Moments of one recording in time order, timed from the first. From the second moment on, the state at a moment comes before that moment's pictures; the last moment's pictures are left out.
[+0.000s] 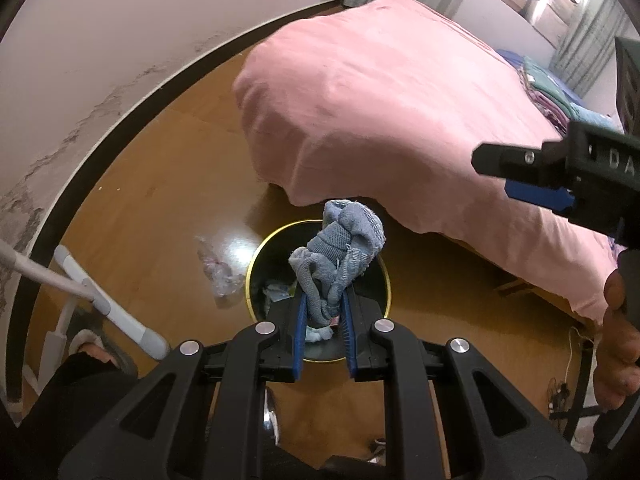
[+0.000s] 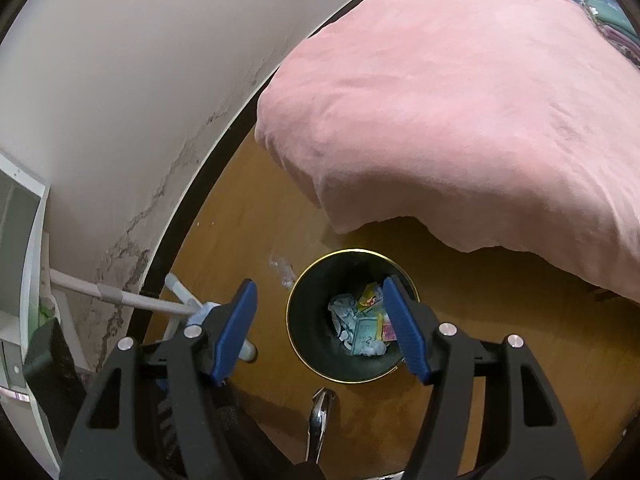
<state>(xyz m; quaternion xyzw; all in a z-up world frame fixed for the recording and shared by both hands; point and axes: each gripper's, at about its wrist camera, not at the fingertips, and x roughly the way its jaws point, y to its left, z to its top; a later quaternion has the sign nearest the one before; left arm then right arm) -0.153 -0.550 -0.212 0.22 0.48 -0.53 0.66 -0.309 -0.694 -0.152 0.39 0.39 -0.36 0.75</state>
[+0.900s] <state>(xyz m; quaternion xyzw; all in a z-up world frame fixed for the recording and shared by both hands) -0.129 -0.490 -0.079 0.21 0.39 -0.52 0.73 -0.303 -0.646 -0.029 0.30 0.31 -0.37 0.82</state>
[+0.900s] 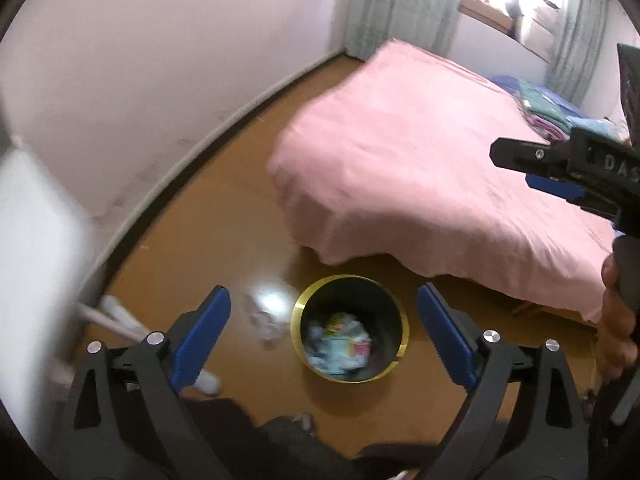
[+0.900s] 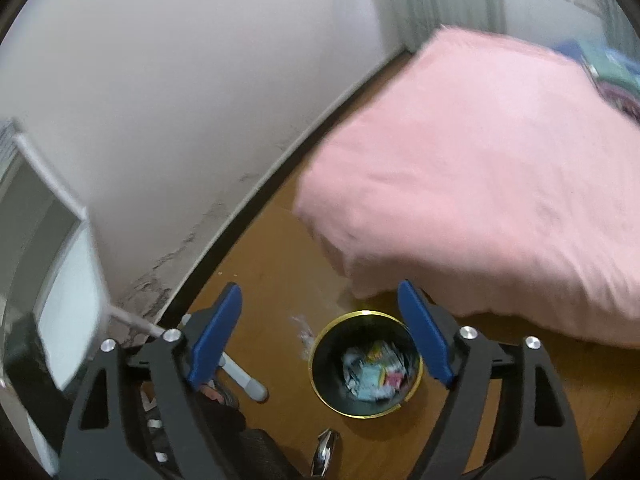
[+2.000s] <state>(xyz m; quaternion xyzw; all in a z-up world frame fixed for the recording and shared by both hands) -0.014 0.028 0.022 0.00 0.35 -0.05 0.93 0.006 -0.304 0.032 0.02 0.35 0.07 0.93</state>
